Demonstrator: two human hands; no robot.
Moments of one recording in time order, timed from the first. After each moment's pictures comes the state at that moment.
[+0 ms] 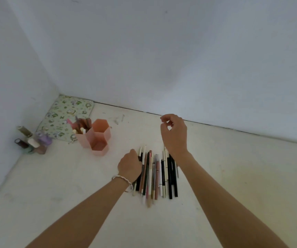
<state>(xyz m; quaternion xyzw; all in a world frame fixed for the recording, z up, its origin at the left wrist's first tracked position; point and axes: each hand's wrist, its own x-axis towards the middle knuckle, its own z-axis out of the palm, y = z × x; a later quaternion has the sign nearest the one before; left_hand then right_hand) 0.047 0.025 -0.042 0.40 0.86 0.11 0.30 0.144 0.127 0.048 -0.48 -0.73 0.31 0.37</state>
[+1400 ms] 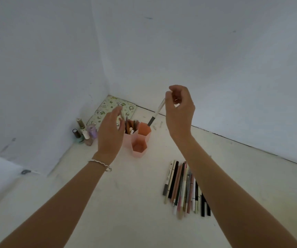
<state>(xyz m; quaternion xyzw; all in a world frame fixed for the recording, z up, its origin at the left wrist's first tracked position) -0.120 -0.034 0.029 0.37 0.81 0.45 -0.04 0.004 0.091 0.117 -0.34 -0.69 0.40 0.50</state>
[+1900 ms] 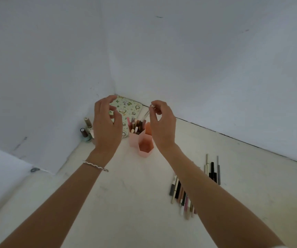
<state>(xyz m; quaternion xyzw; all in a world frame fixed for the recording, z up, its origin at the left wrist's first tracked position) -0.131 -0.052 0.067 0.33 0.76 0.55 -0.08 -0.028 0.059 0.062 -0.32 -0.77 0.36 0.42</state>
